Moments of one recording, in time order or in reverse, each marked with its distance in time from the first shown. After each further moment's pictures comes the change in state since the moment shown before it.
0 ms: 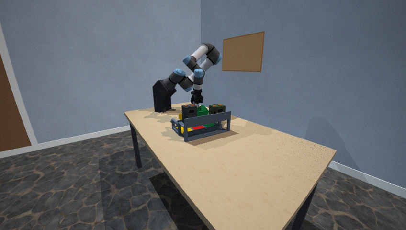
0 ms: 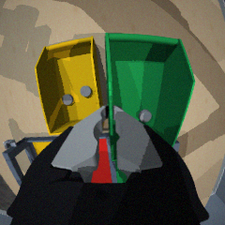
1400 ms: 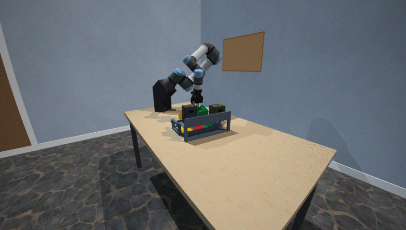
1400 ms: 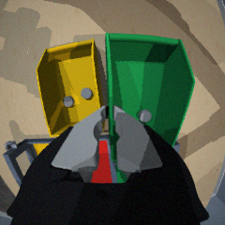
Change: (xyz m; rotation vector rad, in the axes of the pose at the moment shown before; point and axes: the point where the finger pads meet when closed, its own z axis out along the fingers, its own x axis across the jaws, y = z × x) arm -0.001 -0.003 0.000 0.015 -0.001 0.001
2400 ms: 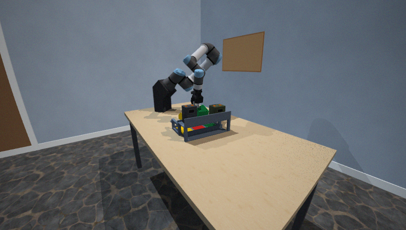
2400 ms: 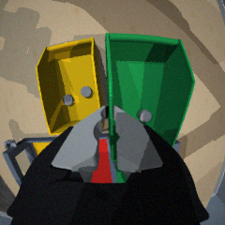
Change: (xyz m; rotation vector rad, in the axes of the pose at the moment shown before) arm 0.000 0.003 -0.001 0.000 0.000 0.000
